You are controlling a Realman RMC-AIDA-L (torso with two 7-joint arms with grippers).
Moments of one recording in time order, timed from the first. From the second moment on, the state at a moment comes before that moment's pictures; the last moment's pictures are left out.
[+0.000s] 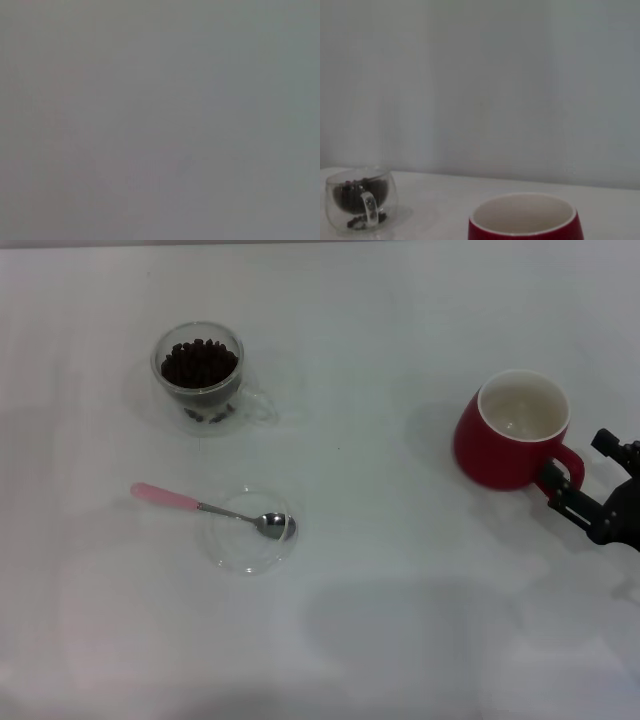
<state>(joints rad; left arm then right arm) -0.41 -2.08 0.48 0.06 0.62 1.33 -0.21 0.17 2.01 -1.18 0.06 -0.81 -1.49 0.43</state>
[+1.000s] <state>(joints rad) -0.40 -2.08 0.48 0.05 0.62 1.37 -0.22 0.18 2.01 -1.18 0.05 -0.81 -1.60 0.43</state>
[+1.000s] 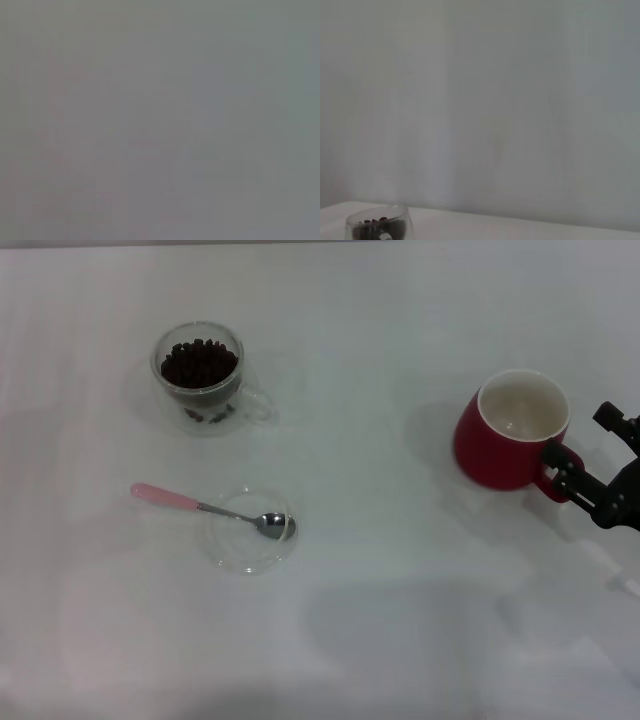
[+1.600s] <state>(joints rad) -0.40 -2.08 0.48 0.05 0.62 1.37 -0.22 0.17 2.01 -1.19 0.06 -0.81 -1.56 0.43</state>
